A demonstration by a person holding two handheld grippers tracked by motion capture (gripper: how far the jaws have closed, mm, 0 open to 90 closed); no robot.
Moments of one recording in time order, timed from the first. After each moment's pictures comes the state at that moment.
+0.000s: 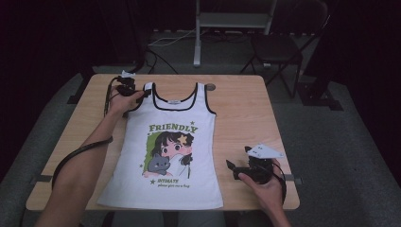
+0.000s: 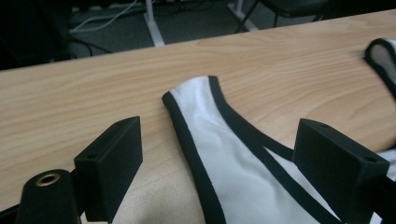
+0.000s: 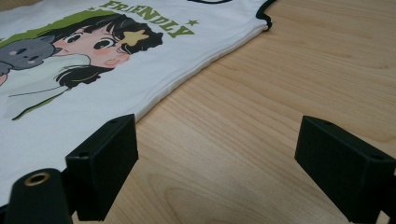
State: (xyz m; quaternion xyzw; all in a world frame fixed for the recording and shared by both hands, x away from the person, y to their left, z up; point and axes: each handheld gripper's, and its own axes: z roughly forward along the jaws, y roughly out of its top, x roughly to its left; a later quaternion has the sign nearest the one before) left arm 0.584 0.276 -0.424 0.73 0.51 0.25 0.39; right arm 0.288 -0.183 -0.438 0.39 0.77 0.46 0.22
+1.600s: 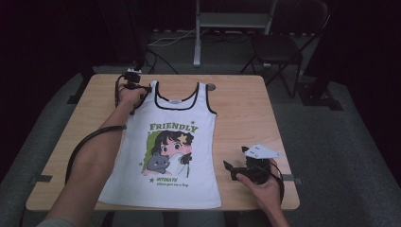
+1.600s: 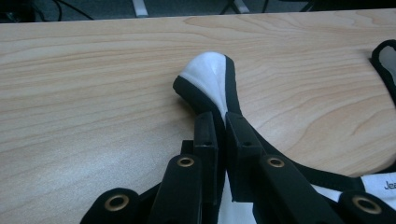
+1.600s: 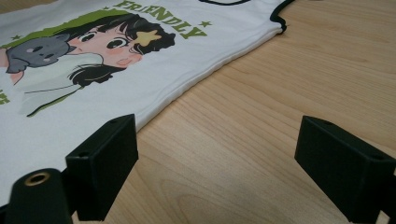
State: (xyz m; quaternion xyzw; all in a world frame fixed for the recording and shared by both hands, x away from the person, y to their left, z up) left arm 0.611 0.267 -0.428 0.73 0.53 0.17 0.39; right arm 0.289 -0.177 -0.438 0.38 0.77 0.46 0.21
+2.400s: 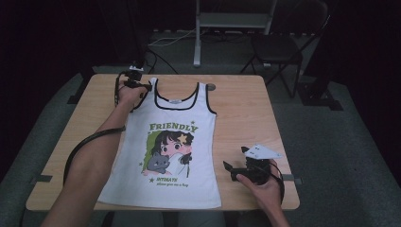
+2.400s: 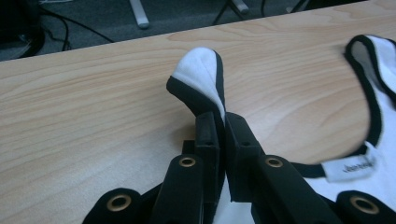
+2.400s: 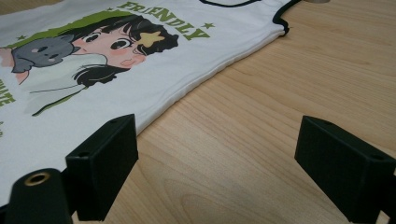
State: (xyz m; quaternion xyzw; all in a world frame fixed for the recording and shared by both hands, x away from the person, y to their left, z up) left arm 0.592 0.253 -0.403 0.75 0.50 0.20 0.37; right arm 0.287 -0.176 -0.437 0.37 0.77 0.46 0.21
